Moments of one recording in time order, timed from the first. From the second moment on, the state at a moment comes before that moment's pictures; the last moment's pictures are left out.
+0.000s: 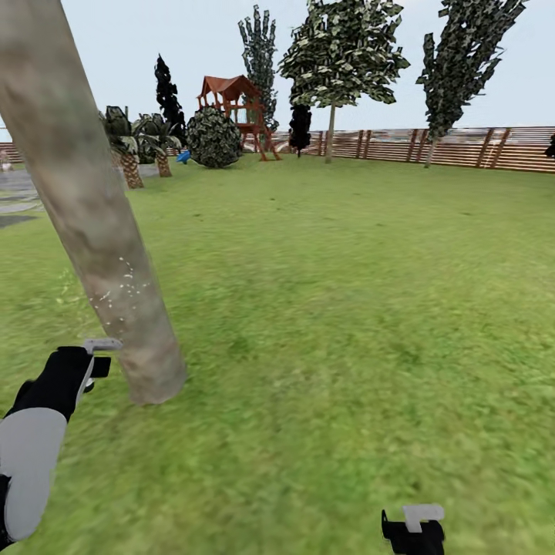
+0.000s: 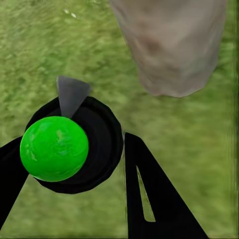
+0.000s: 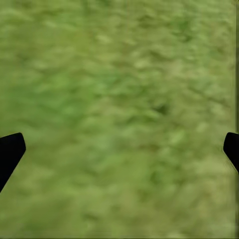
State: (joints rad) left arm -0.92 0.28 0.31 -0.66 -0.39 0.69 -0.05; right arm -0.45 -0.06 0.05 -0.05 0.05 -0.46 -0.23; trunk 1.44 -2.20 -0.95
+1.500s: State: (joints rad) left arm -0.79 0.25 0.48 -0.62 -0.36 0.52 -0.05; right arm -0.45 -0.06 0.05 -0.06 0.05 -0.46 -0.23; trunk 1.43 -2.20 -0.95
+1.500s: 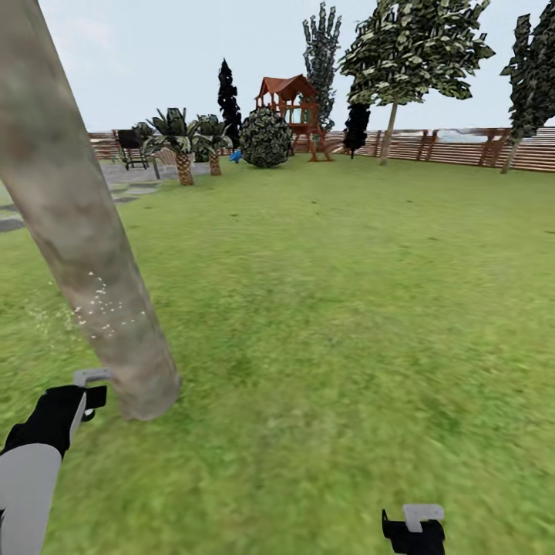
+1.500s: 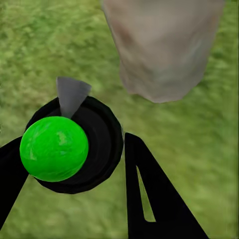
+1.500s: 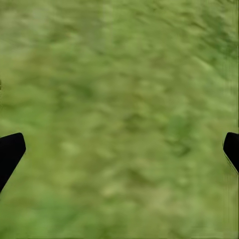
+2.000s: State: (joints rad) left arm -0.79 0.23 0.48 -0.59 -0.37 0.51 0.02; right arm -0.45 -0.06 0.05 -0.05 0.05 -0.46 -0.23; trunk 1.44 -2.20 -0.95
